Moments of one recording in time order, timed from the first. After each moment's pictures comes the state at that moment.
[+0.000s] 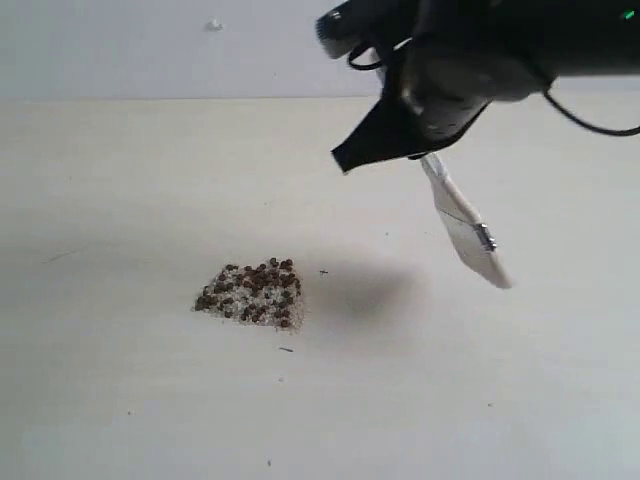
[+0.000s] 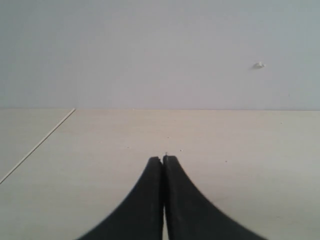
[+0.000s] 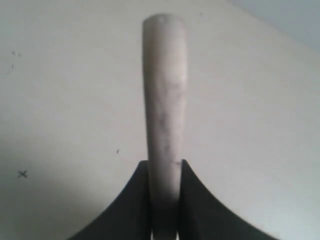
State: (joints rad) left arm -0.04 0.14 0.00 -1.74 -0.11 1.73; right arm 0.71 1.70 -1.20 -0.71 0.75 0.67
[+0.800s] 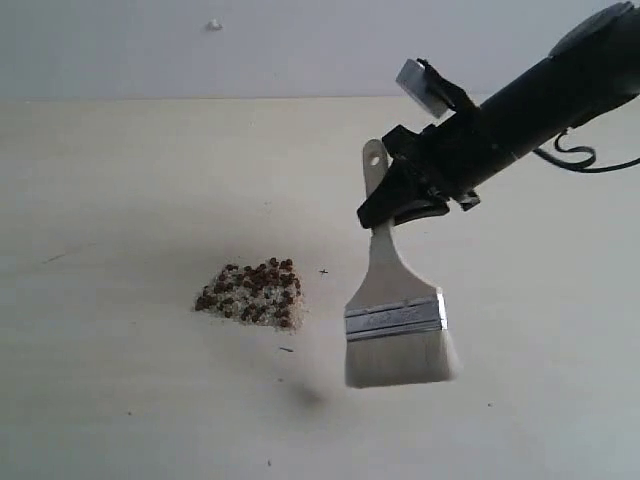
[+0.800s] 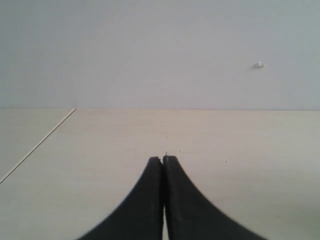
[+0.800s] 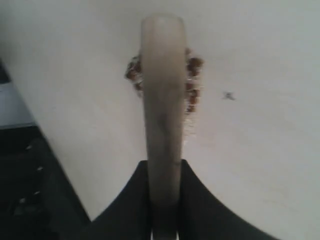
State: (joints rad) left arm -0.04 0.14 0.00 -1.74 -0.11 1.73; right arm 0.17 2.01 -1.26 1.01 1.14 -0.79
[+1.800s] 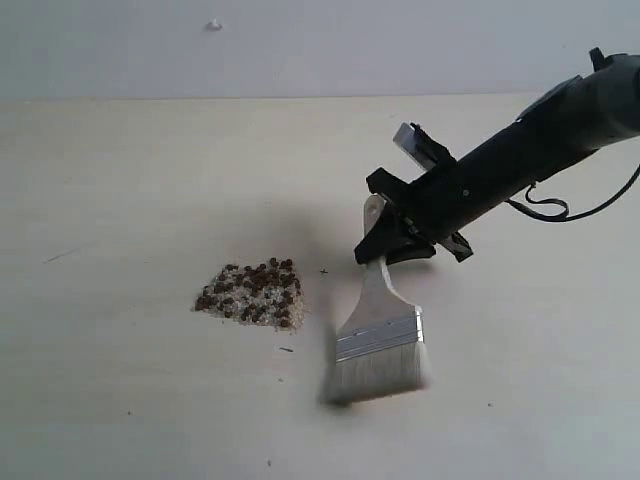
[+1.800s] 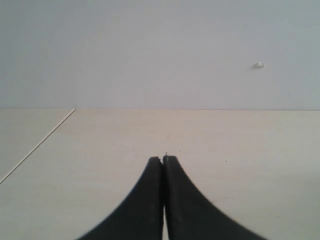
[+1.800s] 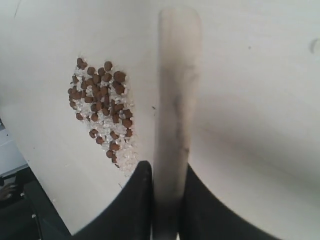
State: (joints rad) left arm -0.04 0.14 0.00 -1.74 -0.11 1.73; right arm 0.17 2.20 -1.26 1.06 1.03 -0.67
